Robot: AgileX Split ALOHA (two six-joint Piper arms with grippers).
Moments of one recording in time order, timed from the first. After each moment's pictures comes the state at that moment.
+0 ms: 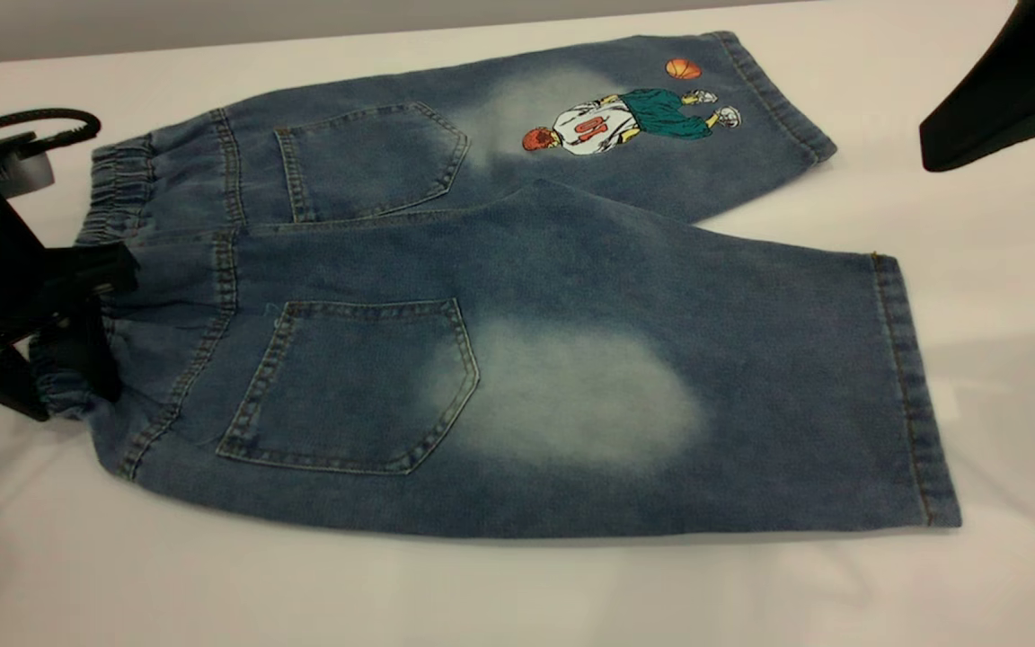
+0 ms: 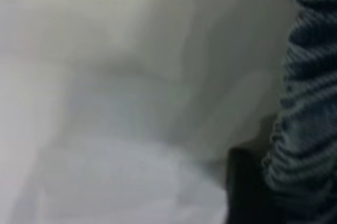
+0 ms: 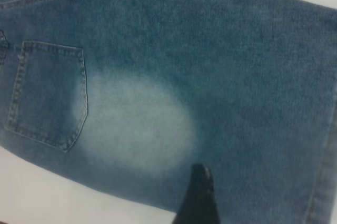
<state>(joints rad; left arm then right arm) -0.01 2.05 -0.84 -0.20 0.41 -0.08 0.13 1.38 -0.55 0.97 0.48 -0.67</state>
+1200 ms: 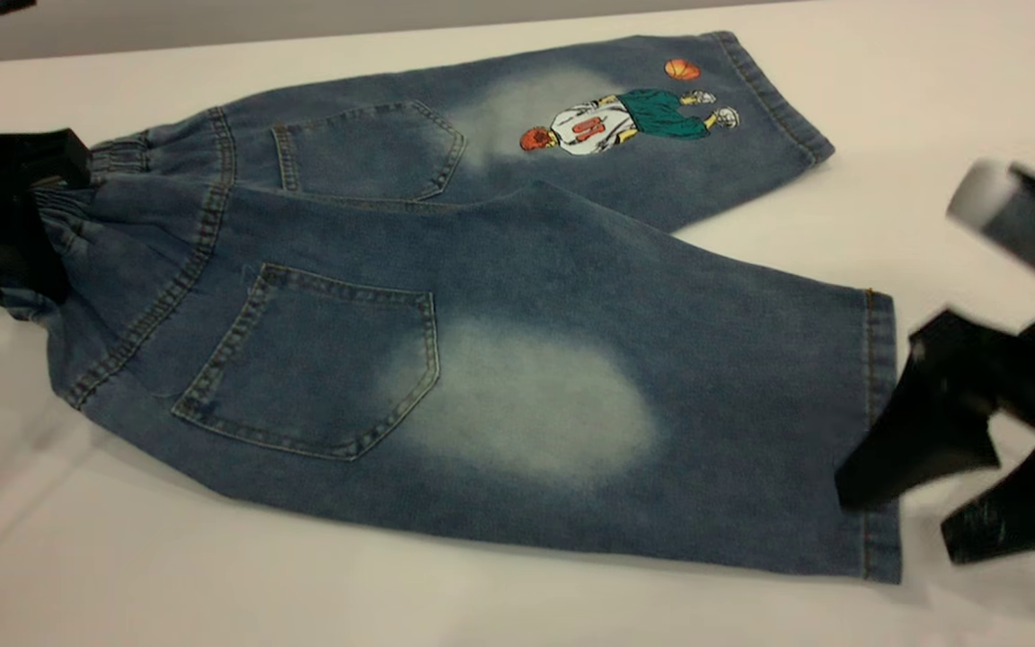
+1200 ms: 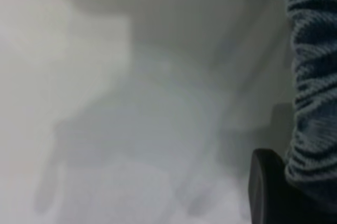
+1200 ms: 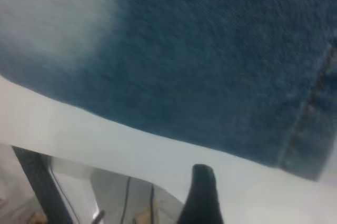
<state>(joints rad) -0.01 1.84 -0.84 -0.18 0.44 -0.04 0.13 1.93 -0.43 1.49 0.58 -1.20</state>
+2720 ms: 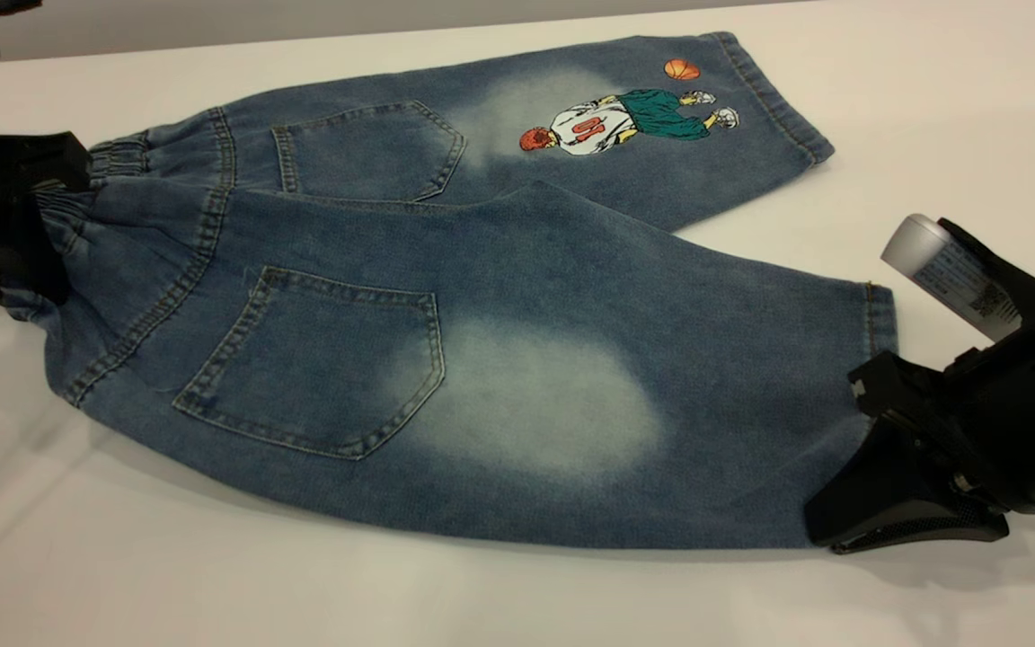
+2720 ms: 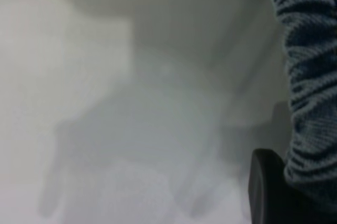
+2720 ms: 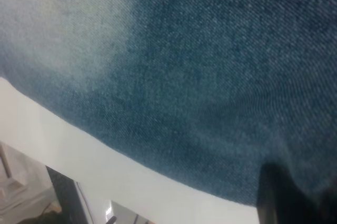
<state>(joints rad) -0.01 1.84 -0.84 -0.19 0.44 -0.01 0.13 2.16 -0.49 1.75 0.68 -1.57</state>
